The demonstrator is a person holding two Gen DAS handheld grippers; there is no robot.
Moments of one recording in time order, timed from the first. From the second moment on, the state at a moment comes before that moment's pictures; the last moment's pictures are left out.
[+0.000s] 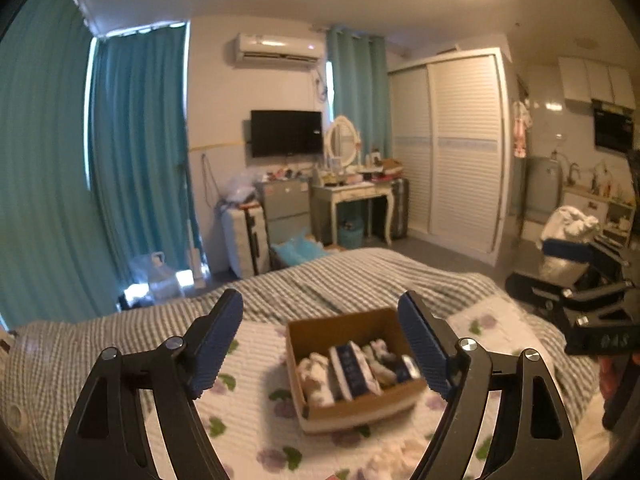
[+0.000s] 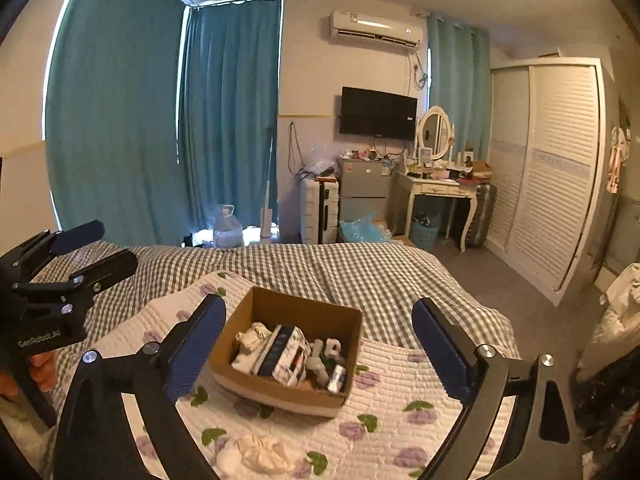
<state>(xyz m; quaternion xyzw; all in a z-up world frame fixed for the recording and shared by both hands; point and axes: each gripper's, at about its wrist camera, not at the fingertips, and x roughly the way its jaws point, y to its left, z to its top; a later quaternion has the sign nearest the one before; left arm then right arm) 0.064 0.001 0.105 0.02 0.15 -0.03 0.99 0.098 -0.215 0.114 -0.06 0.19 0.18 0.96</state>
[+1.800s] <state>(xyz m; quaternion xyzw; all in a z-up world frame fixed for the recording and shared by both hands) 0.098 -0.094 -0.147 -0.04 0.46 -0.11 0.88 0.156 -0.245 -0.126 -0.08 0.45 0.13 0.88</state>
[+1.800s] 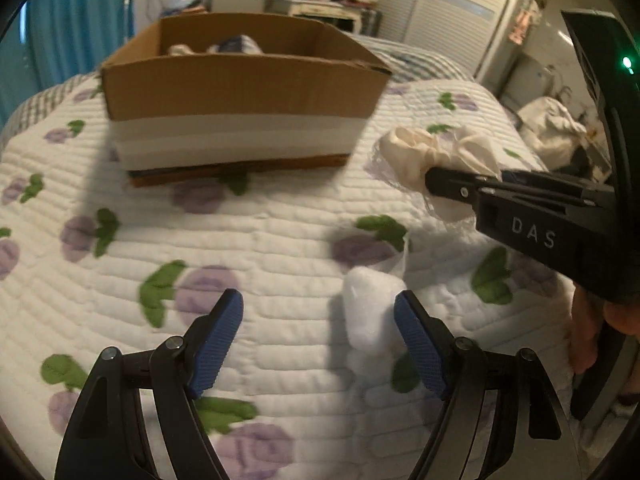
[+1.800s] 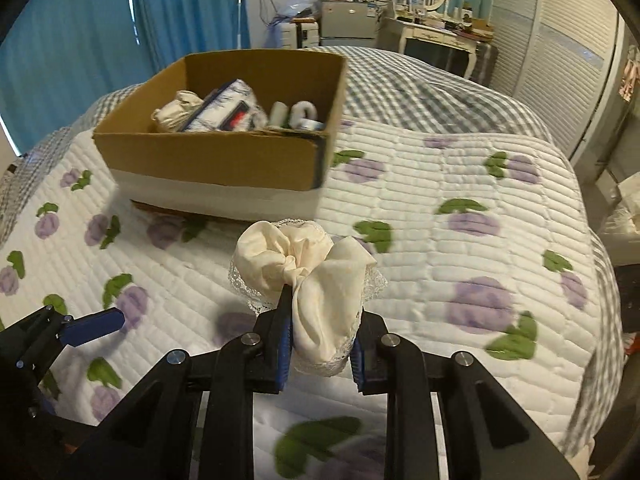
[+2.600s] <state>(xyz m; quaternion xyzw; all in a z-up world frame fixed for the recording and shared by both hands) 0.086 -0.119 -0.115 0.00 0.43 -0.15 0.89 0.102 -0.265 -0.085 -0.09 0.41 0.12 0.90</state>
